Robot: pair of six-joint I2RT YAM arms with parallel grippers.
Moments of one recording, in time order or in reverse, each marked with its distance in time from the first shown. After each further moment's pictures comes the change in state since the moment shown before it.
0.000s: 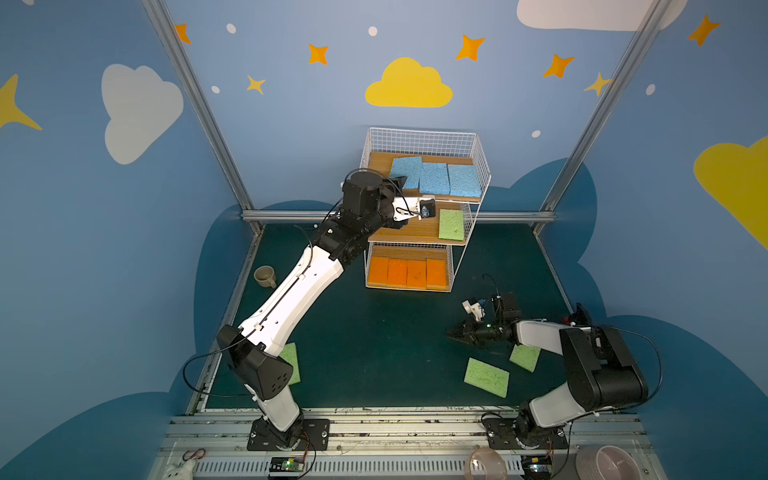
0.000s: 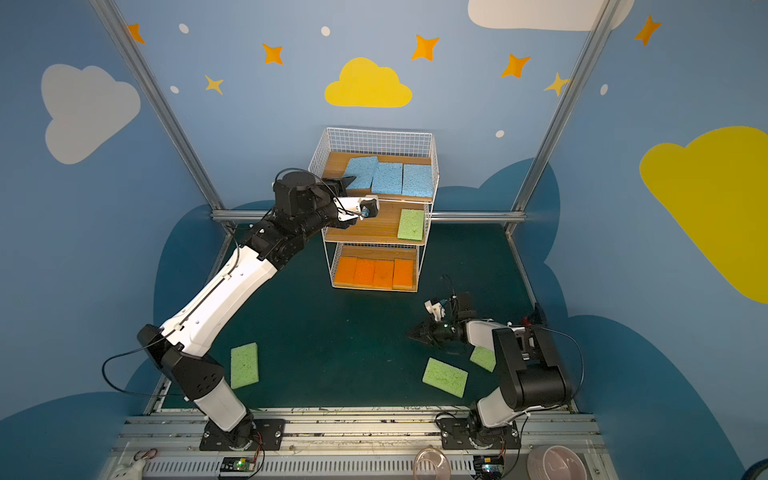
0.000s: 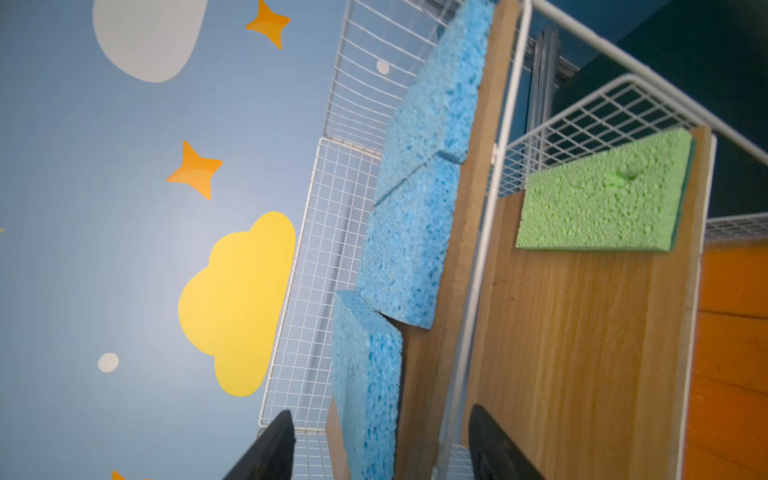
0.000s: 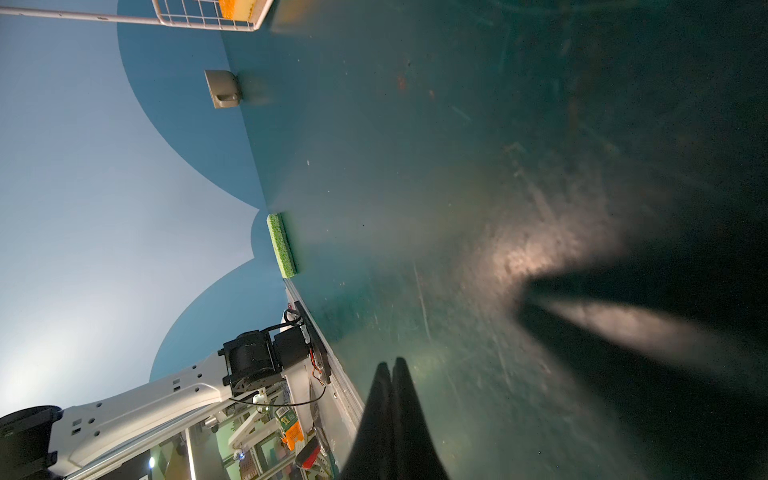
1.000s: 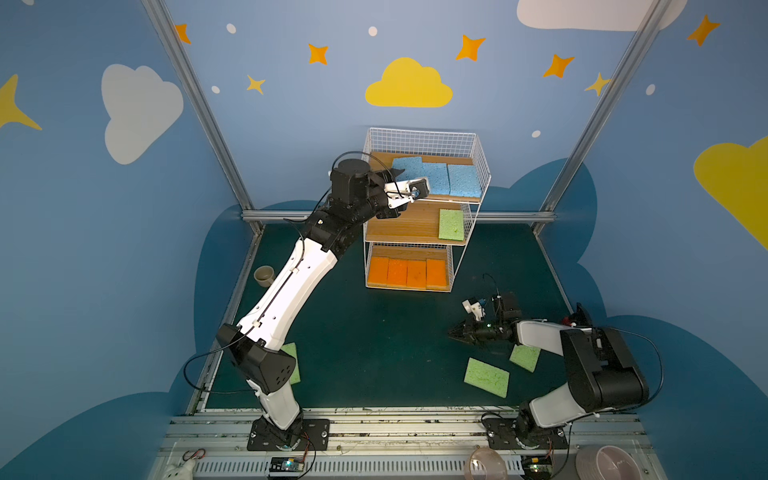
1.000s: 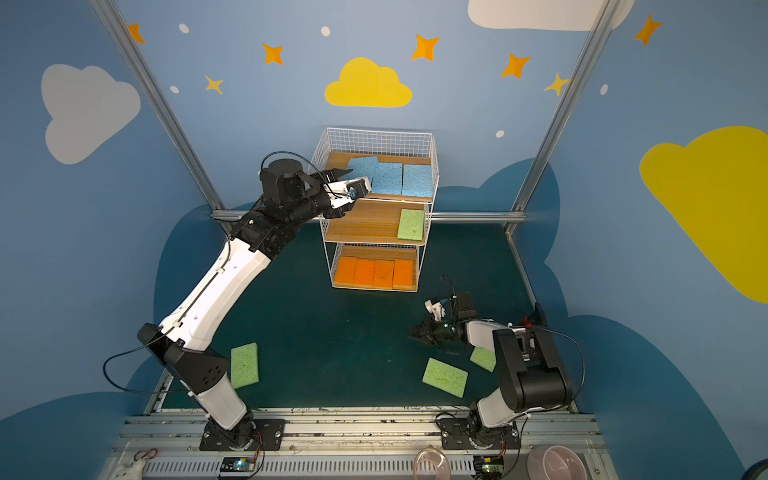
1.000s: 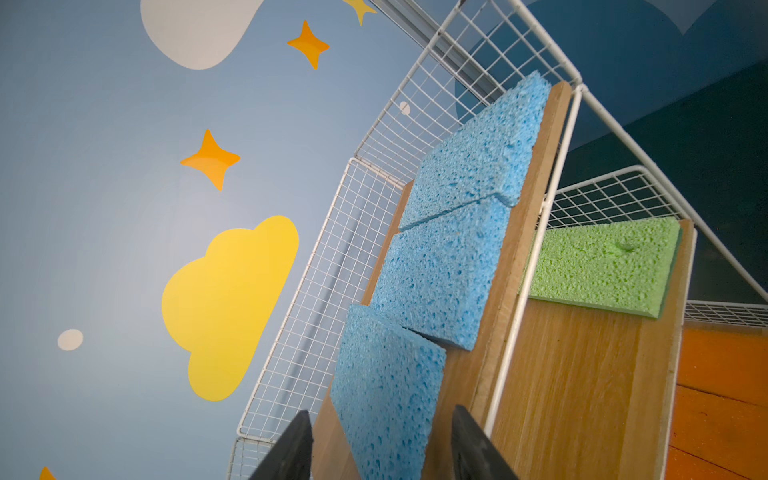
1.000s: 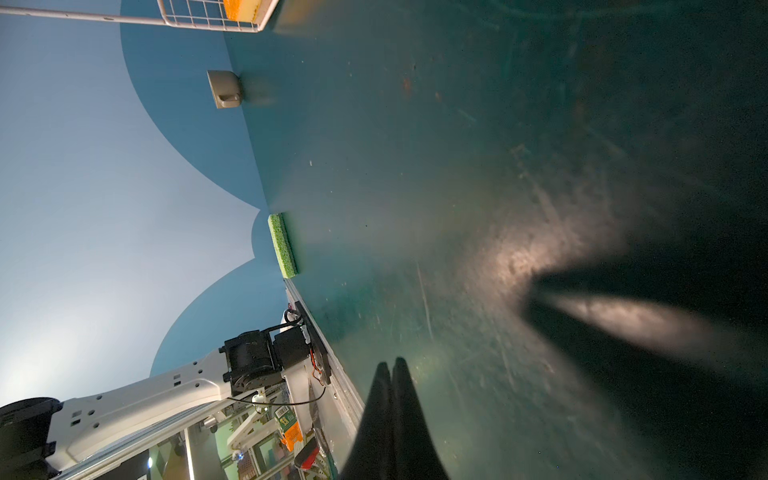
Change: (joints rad) left arm 0.066 0.042 0.097 -0.050 0.152 -0.173; right arm 0.000 -0.007 0.000 0.001 0.000 0.000
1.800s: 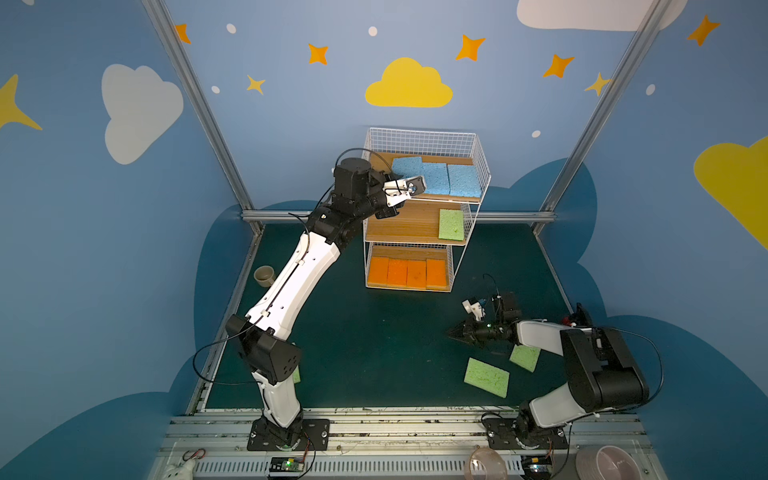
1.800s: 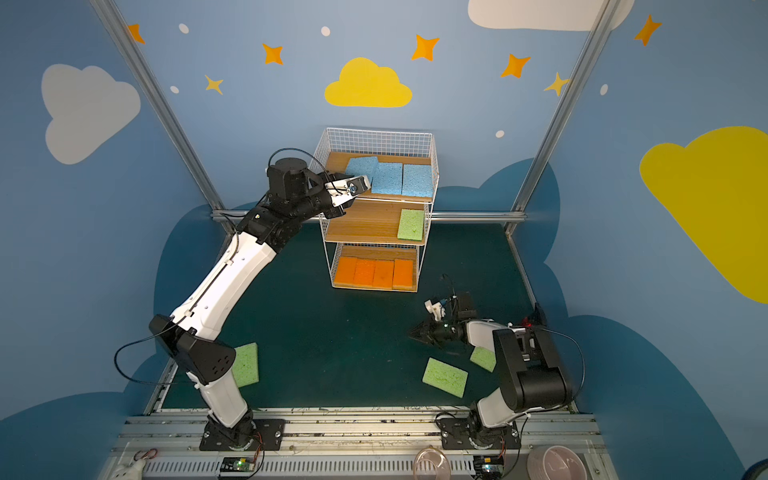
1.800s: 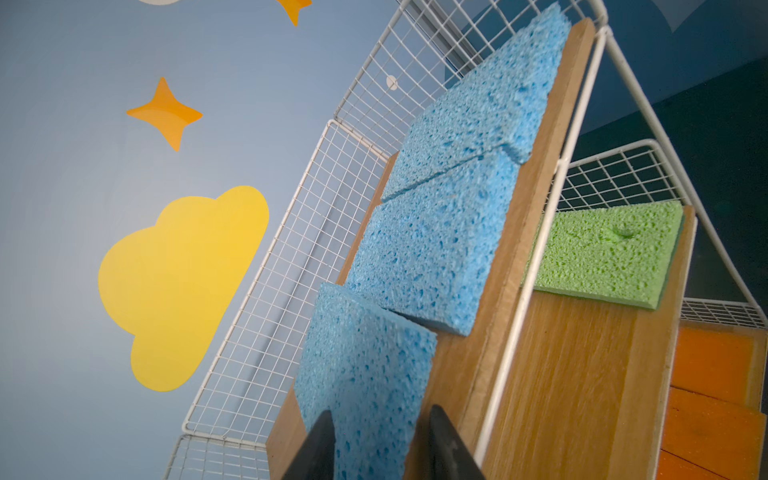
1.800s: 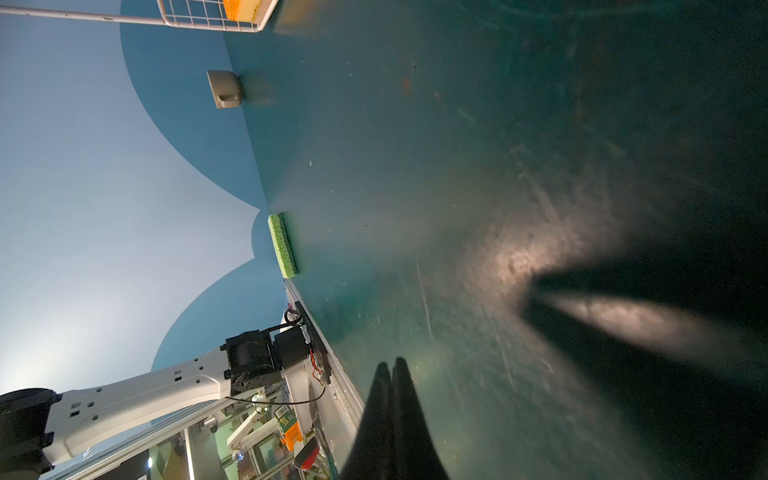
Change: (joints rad) left arm 0.032 0.068 0.035 -0.026 0.035 -0.052; right arm 0.000 0.000 -0.001 0.000 0.000 0.000
